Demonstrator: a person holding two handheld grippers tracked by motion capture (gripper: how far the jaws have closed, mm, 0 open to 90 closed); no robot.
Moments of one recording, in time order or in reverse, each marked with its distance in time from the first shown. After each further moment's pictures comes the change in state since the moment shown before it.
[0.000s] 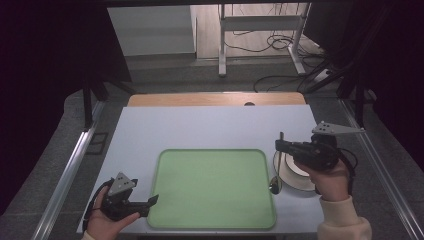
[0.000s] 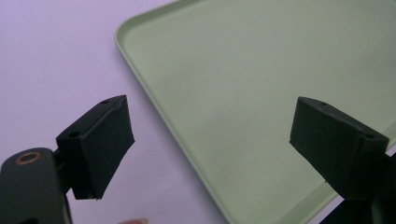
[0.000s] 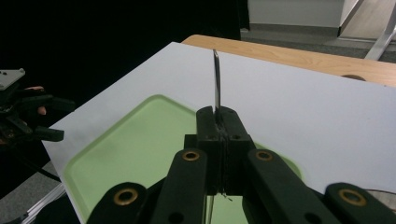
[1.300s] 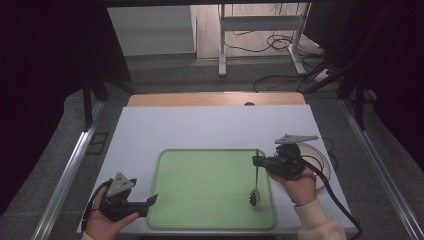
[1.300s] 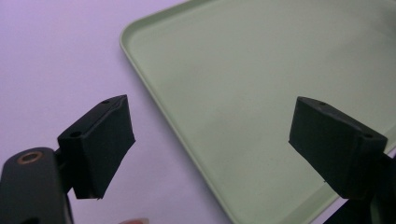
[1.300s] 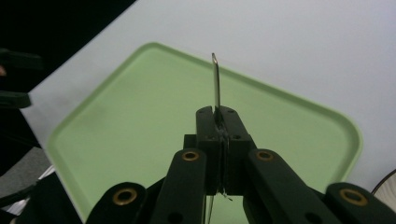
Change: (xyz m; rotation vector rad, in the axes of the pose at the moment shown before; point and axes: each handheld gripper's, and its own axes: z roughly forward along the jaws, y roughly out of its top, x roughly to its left) left arm 0.001 -0.001 -0.003 -0.008 0.011 0.006; right arm 0.013 -0.035 0.069 0.209 -0.021 0.068
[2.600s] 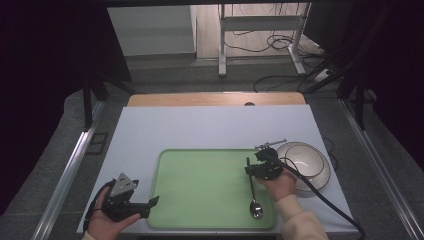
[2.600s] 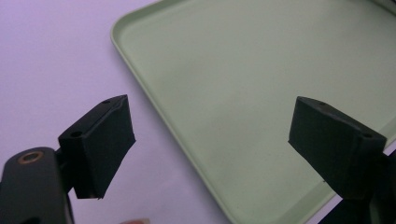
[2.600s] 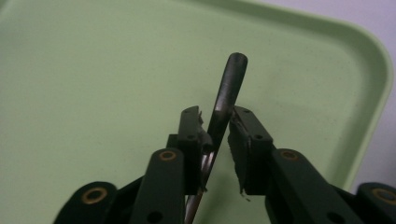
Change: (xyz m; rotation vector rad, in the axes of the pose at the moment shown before) left arm -0.002 -0.001 0.005 0.026 -0.013 0.021; right arm -0.024 -0.025 0.081 0.250 -0.184 0.120
